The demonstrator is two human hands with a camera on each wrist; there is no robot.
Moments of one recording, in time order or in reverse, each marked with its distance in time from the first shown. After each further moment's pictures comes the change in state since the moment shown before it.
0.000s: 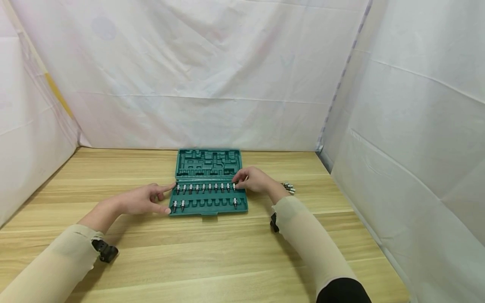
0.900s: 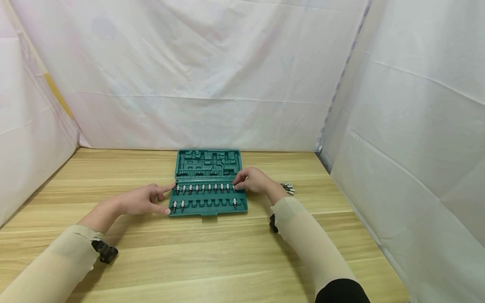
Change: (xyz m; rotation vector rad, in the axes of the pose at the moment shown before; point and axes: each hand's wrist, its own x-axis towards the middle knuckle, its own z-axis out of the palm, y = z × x) left_hand 0.002 -0.004 0.000 0.006 -0.005 -0.013; right_hand 0.004 0.003 0.004 0.041 0.027 0.032
